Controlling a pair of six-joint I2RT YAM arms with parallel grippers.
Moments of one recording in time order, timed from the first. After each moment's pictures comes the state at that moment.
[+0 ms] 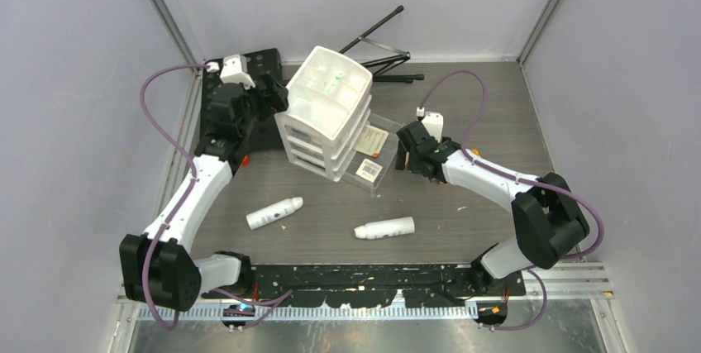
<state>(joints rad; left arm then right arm) -0.19 1.24 1.03 -0.01 -0.07 -0.37 0.59 1.48 0.91 -0.42 0.48 0.61</state>
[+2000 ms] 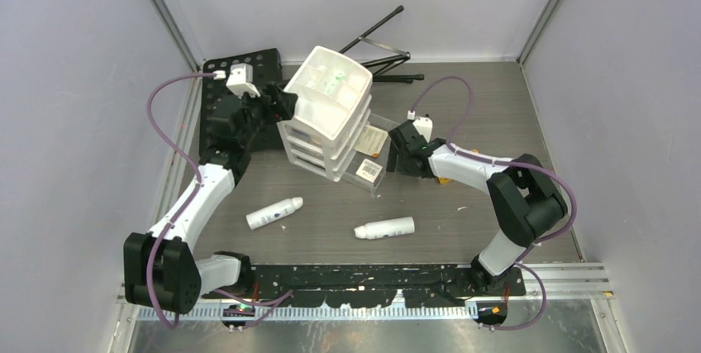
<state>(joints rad) -0.19 1.20 0.84 0.25 0.12 -0.37 0.59 1.64 0.94 -0.35 0.36 0.67</state>
